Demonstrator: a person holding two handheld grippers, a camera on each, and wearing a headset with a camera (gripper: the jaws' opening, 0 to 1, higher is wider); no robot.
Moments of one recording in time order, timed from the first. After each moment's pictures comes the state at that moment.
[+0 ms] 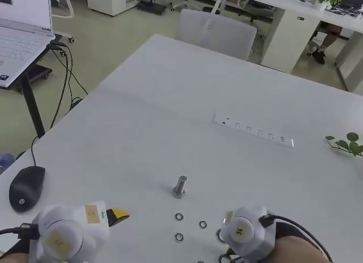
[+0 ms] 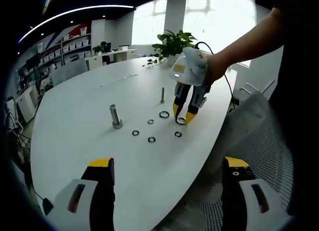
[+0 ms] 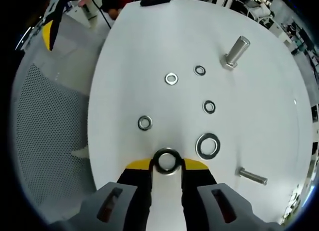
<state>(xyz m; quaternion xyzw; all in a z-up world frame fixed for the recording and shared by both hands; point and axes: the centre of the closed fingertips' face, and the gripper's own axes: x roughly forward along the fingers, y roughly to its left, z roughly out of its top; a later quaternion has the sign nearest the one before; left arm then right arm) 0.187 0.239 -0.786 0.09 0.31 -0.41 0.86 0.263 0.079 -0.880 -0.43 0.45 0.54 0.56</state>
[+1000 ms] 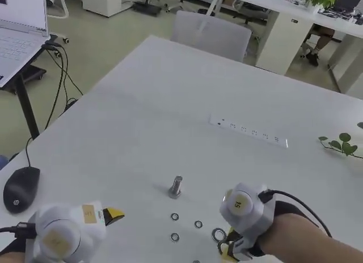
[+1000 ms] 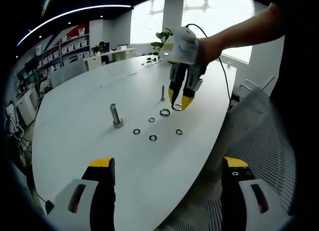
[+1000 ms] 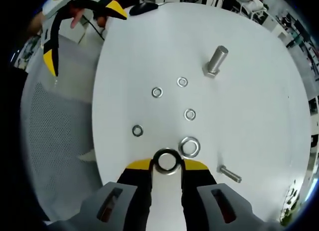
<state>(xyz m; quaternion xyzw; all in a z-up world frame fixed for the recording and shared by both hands) 0.187 0.242 -0.788 0.10 0.31 -0.41 0.85 0.283 0.088 -0.840 -0.43 0.47 0.52 0.57</state>
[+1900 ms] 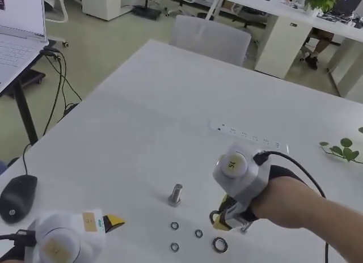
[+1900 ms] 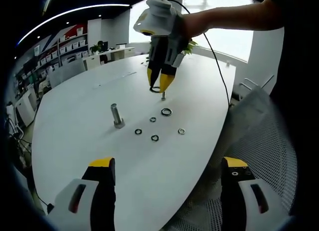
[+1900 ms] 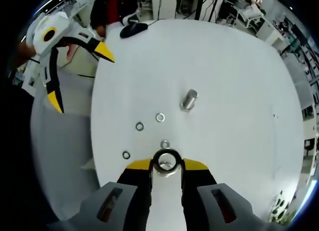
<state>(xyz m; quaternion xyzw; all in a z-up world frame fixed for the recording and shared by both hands) 0.195 0.244 -0.790 0.11 0.32 -0.41 0.85 0.328 0.135 -0.787 -0.42 0.45 0.53 0.58</state>
